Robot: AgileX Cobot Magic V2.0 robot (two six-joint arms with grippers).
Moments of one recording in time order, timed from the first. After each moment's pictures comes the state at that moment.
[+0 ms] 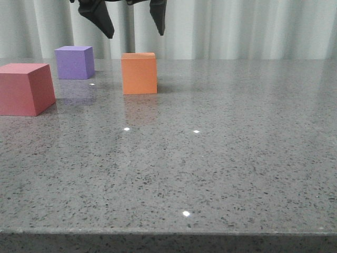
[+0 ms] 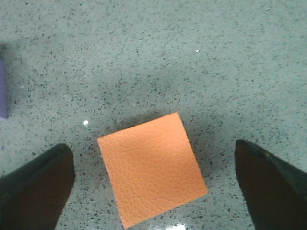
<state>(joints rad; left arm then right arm) -0.58 1.99 -1.94 0.19 0.94 -0.46 0.05 0.52 -0.48 -0.11 0.35 0.15</state>
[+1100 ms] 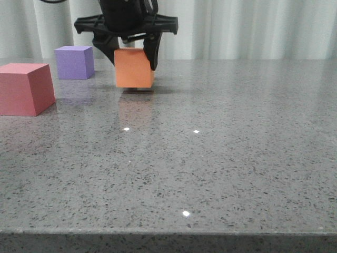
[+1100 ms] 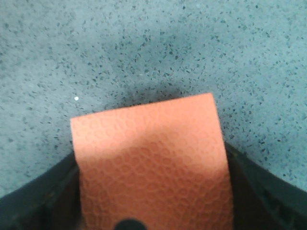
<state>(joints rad) -0.58 2.11 -2.01 0.19 1.03 -0.43 0.05 0.52 -0.48 -0.11 0.35 0.15</state>
